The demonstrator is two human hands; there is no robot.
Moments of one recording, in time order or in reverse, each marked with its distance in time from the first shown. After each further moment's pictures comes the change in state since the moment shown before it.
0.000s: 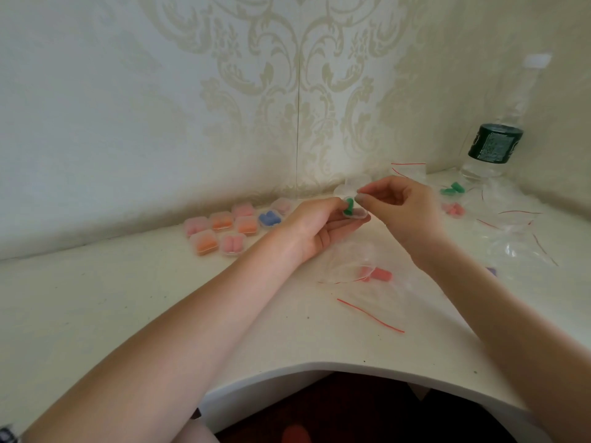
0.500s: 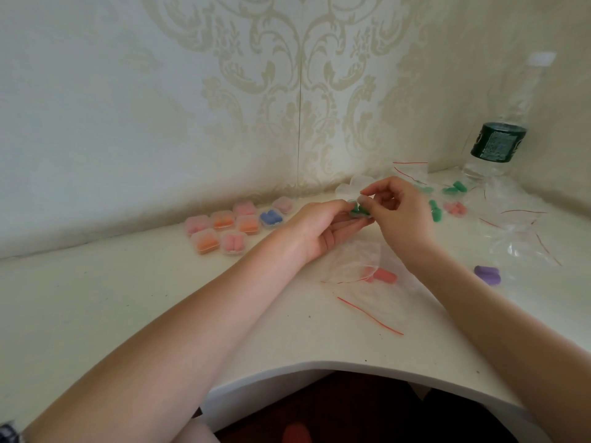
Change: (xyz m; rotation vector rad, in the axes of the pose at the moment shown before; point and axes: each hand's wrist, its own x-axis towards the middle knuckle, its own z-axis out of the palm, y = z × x) left_hand -0.005 -0.001 0.003 -0.010 0.008 -0.025; right_hand 0.004 0.016 0.011 -0.125 0.061 -0.060
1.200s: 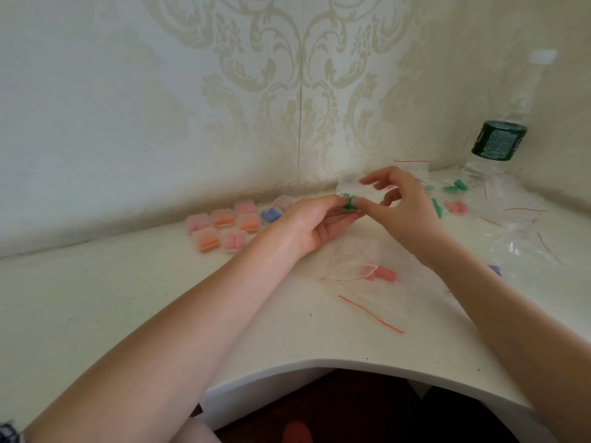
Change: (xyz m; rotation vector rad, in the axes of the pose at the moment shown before) left_hand 0.008 0.005 -0.009 0.004 0.061 0.021; right_hand 0.004 -0.003 -0.012 -0.110 -0.103 -0.074
